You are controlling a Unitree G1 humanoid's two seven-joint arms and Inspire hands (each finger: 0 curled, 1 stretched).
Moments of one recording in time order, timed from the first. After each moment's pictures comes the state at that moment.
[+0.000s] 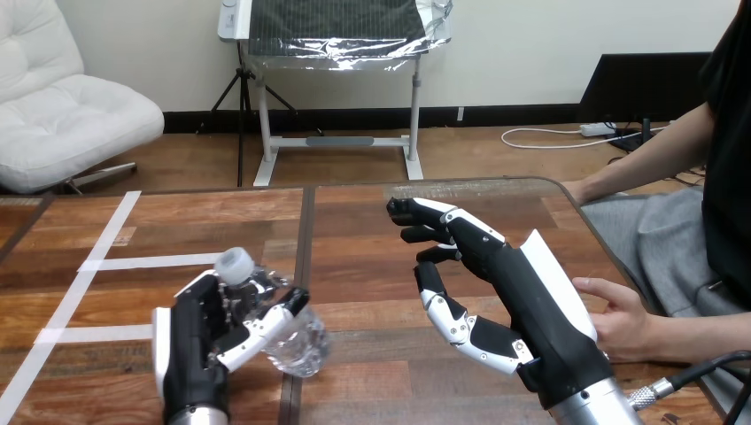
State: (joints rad) left arm 0.10 -0.01 0.01 0.28 0.05 -0.33 0.23; right arm 0.23 -0.20 0.18 -0.28 -0.24 -0.33 0.13
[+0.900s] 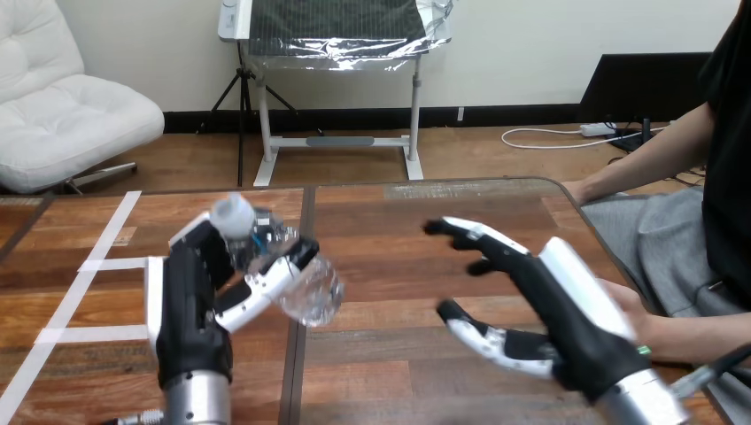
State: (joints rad) left arm 0.12 -0.04 -0.01 0.04 0.05 -0.33 0.19; right arm 0.21 -0.35 0.08 -0.29 -0.36 -0.22 0.19
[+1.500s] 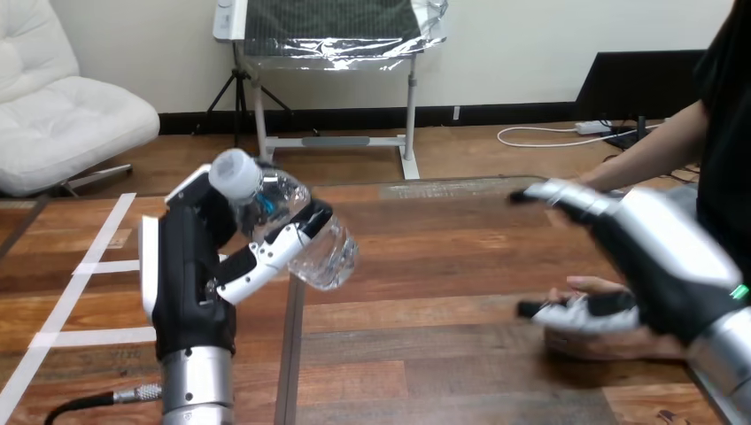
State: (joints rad) left arm 0.12 -0.05 -0.04 -0.11 0.08 -0.33 0.18; right arm 0.11 -0.57 -0.10 -0.32 -0.42 -0.12 0.28
